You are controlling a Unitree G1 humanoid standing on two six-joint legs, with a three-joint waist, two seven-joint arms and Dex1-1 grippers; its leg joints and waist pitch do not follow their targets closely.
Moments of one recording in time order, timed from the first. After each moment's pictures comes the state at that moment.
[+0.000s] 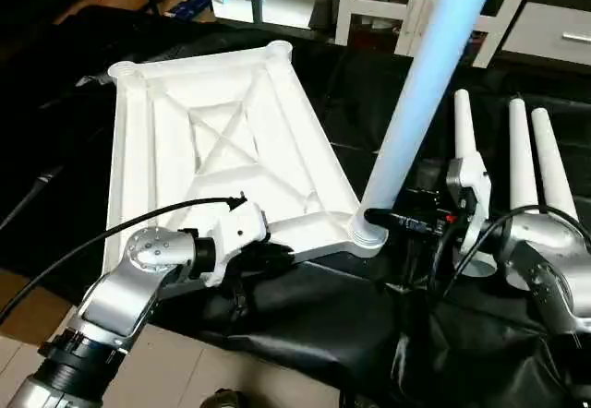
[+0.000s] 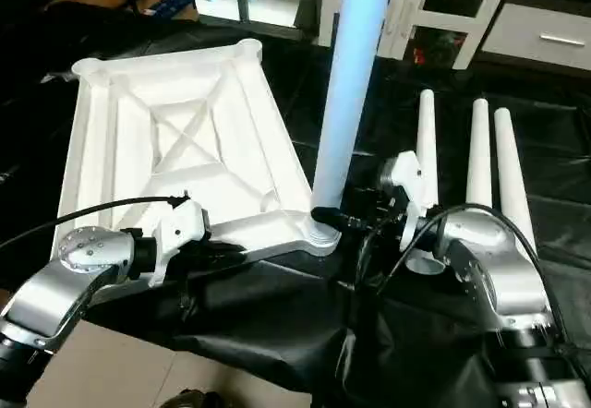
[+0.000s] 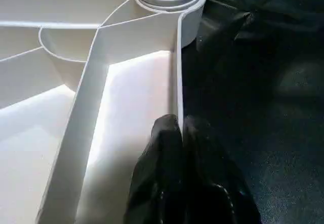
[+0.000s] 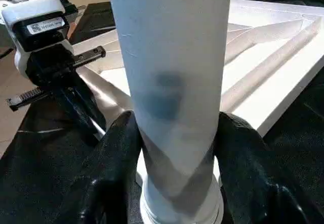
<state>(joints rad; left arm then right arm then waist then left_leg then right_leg) -0.31 0.50 -0.29 0.03 -0.11 0.29 -1.03 -0.34 -0.53 0.02 0.10 0.43 0.31 1.08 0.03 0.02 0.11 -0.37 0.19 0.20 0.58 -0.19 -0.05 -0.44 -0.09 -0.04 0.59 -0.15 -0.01</state>
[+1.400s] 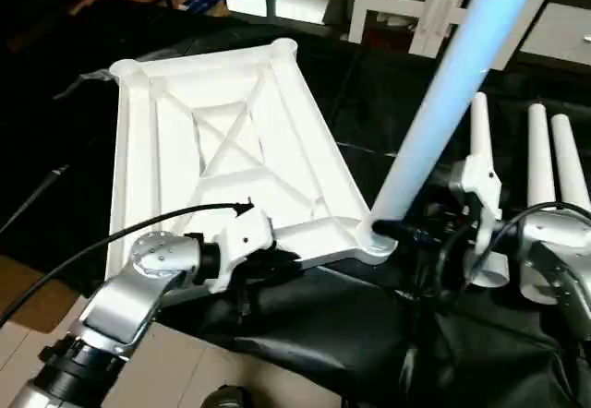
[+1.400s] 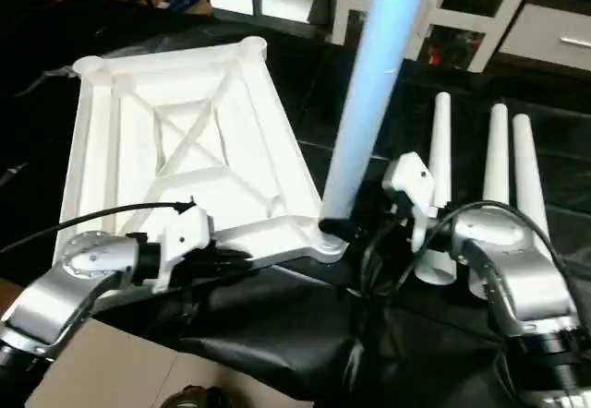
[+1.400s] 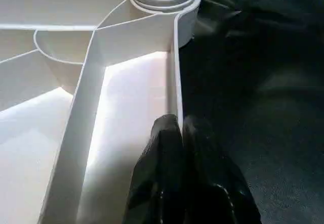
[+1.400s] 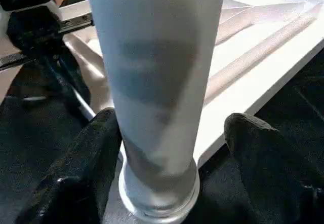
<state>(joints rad) -0.29 0.51 -0.31 -0.02 -0.12 0.29 -1.03 -0.30 -0.64 0.05 0.01 0.39 0.33 1.05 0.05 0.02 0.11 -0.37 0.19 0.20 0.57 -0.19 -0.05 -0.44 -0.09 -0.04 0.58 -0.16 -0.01</state>
